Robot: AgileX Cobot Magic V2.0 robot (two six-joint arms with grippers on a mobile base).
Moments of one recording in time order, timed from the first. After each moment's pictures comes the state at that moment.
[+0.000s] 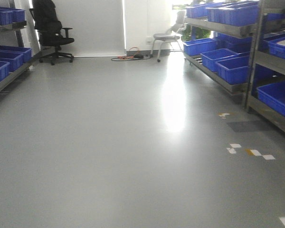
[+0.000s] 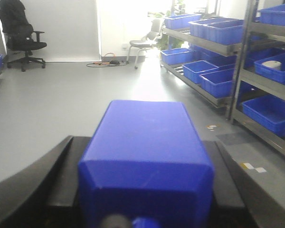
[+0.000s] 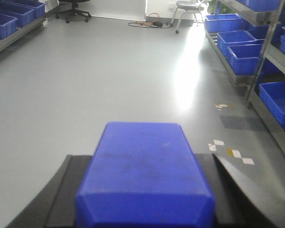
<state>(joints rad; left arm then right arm) -0.10 0.18 -0.48 -0.22 0.41 0.13 0.14 0.34 -0.37 -0.04 0.25 0.02</state>
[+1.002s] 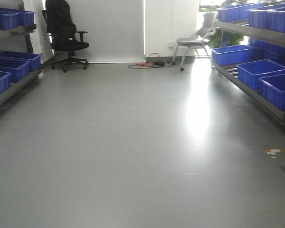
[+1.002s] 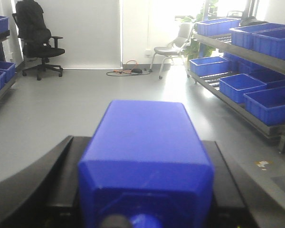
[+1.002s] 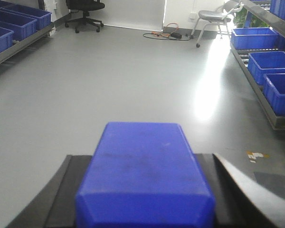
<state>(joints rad) -0.10 0.18 -0.48 -0.22 0.41 0.13 0.14 0.34 -0.37 -0.04 0.25 0.02</state>
